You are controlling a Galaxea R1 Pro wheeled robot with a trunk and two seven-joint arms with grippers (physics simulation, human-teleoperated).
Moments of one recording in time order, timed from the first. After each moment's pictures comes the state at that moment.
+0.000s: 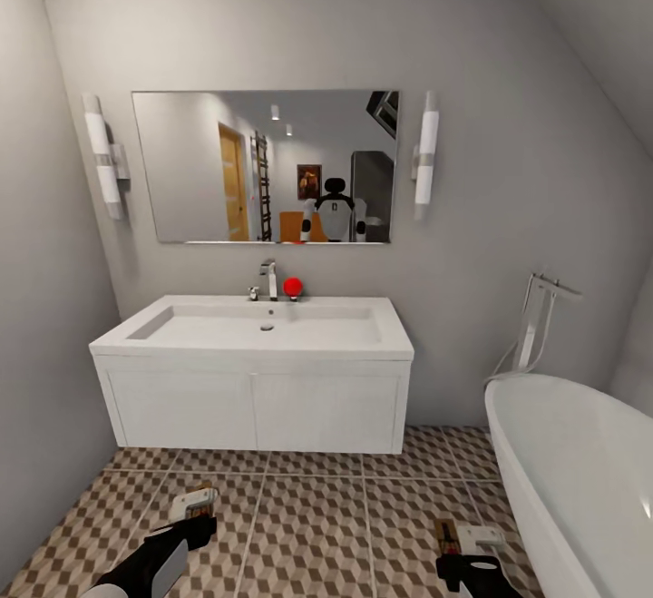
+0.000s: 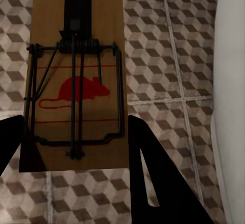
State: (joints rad) left arm -0.53 0.06 -0.03 -0.28 0.24 0.11 0.16; right arm -0.43 -0.01 -0.05 -0.34 0.04 0.17 -0.20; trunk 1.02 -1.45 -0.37
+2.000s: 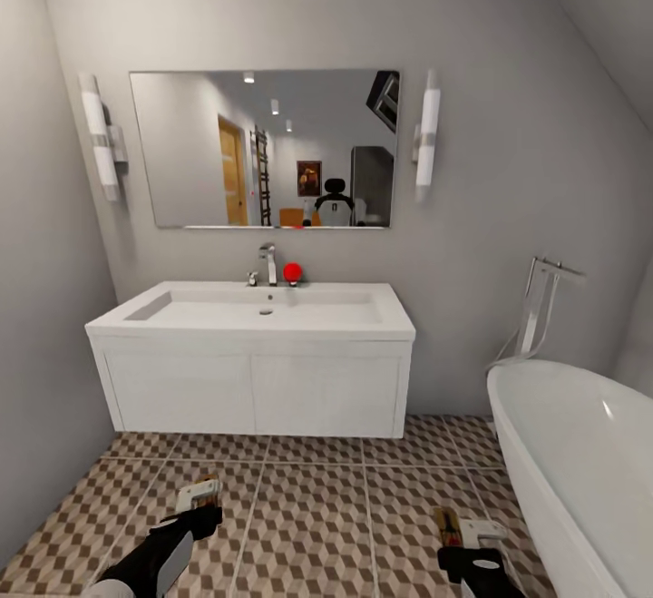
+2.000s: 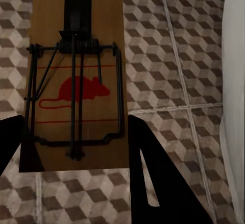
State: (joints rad) left arm -0.53 0.04 -0.03 -0.32 0.24 0.12 0.16; right arm -0.43 -0.01 -0.05 -0.35 0.04 0.12 -0.21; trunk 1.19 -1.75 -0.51
